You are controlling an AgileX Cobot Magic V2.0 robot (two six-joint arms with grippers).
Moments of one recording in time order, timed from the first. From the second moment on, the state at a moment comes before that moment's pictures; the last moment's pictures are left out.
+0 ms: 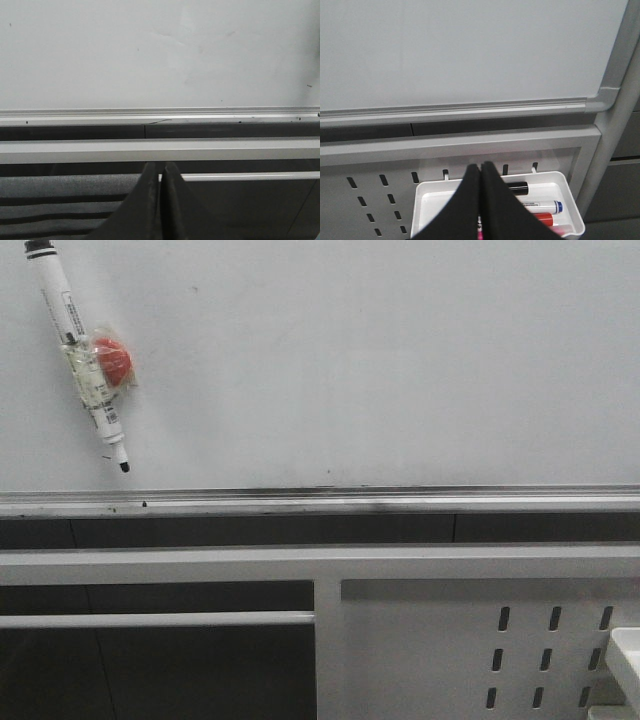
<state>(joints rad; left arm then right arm) -0.06 -0.01 0.00 -0.03 0.33 0.00 -0.19 -0.01 0.01 0.12 0.33 -0.15</state>
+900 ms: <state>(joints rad) -0.06 -0.01 0.00 0.06 0.26 0.00 -0.19 -0.01 0.01 0.46 0.15 -0.14</state>
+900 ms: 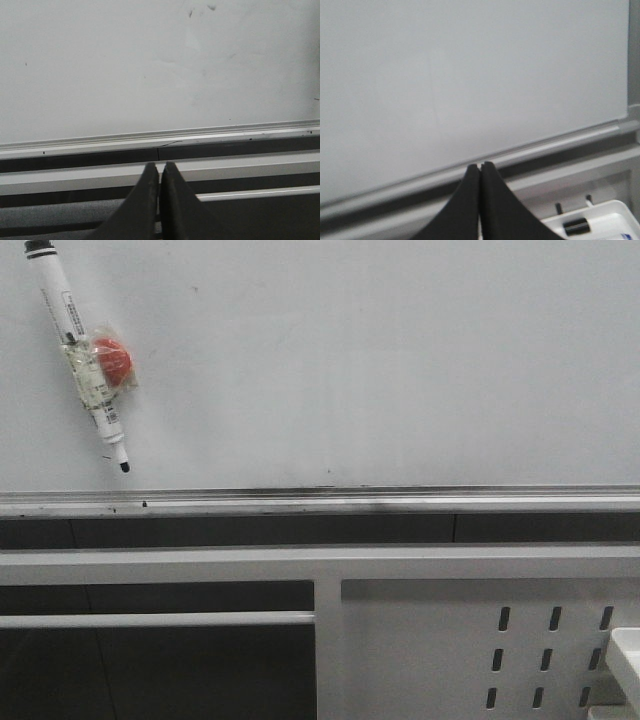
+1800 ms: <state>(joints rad) -0.06 0.05 -0.18 -0.21 0.21 0.00 -0.19 -0.01 -0.17 0.56 0.22 -0.20</state>
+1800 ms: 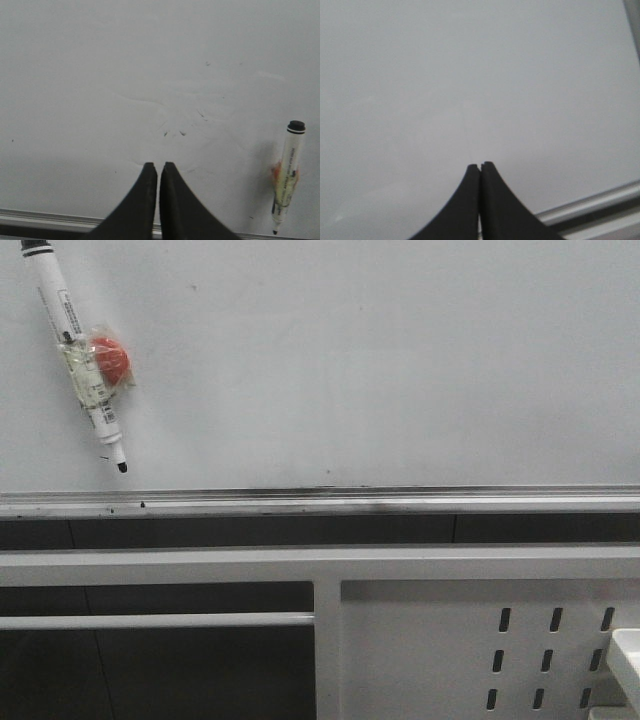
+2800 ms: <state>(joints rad) -0.20 0.55 -0.31 -0.28 0.03 0.00 -0.14 0.17 -0.29 0.74 0.47 -0.51</state>
